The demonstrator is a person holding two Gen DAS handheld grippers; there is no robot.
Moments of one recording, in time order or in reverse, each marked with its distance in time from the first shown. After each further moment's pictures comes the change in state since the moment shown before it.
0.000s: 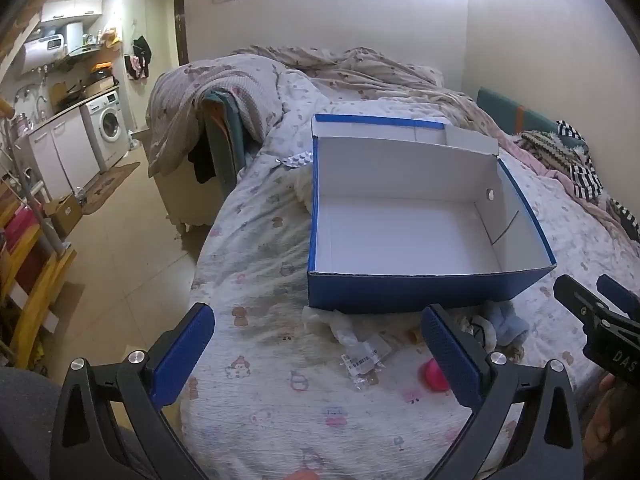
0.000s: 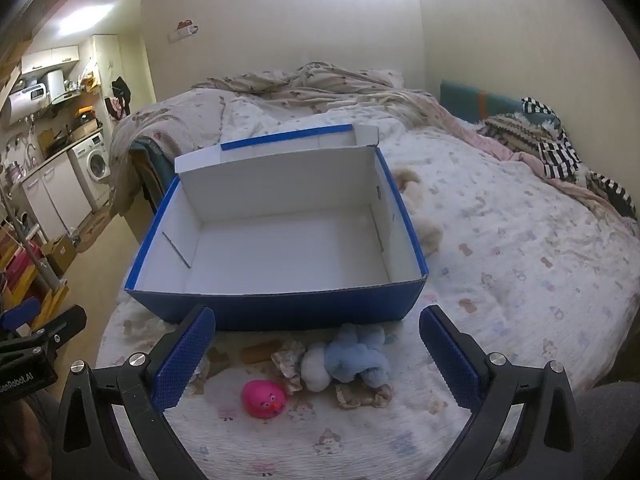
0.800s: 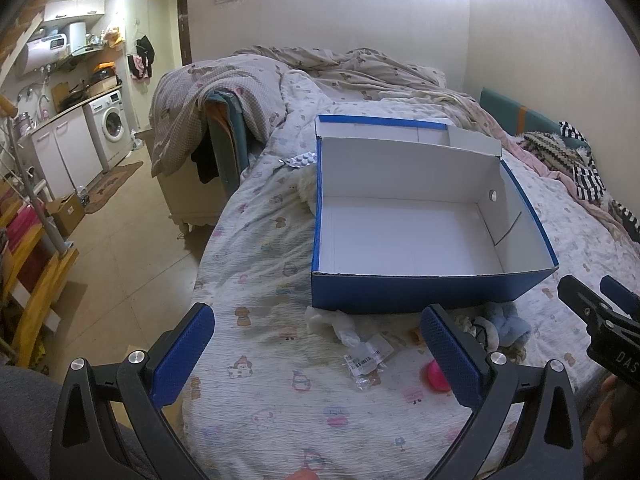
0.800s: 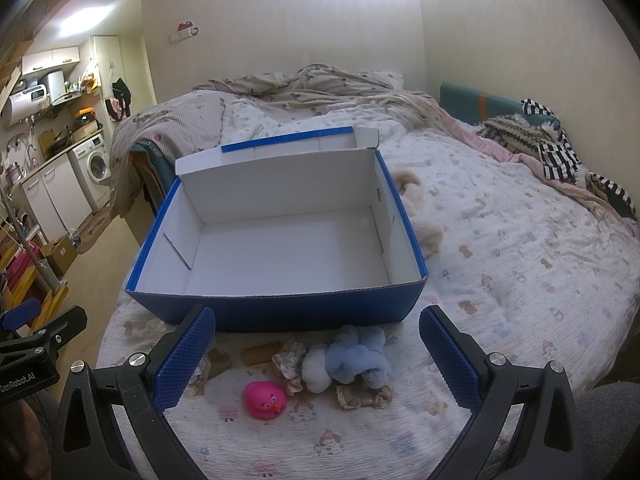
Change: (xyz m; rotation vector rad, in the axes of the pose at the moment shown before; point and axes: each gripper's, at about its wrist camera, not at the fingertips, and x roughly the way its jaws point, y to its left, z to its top) left arm -0.003 0.001 0.001 0.002 -0.002 0.005; right arm -0.001 0.000 0.000 -0.001 -0.003 0.000
